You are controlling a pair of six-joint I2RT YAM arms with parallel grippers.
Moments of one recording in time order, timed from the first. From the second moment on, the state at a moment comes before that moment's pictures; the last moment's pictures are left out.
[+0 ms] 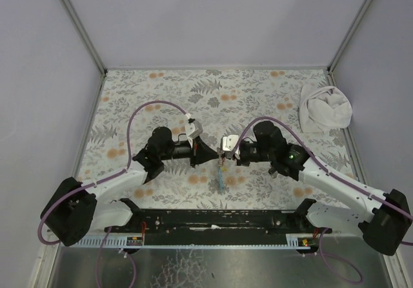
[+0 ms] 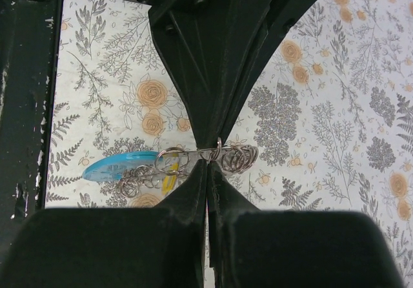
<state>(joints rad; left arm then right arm) -0.64 1.19 0.51 0.53 0.74 -0.21 0.79 1.06 0.78 -0.25 -0.51 -0.61</state>
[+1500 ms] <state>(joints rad) -0.68 0.97 0.28 0.71 0.35 -0.44 0.79 1.20 0.82 -0.16 -0.51 -0.54</state>
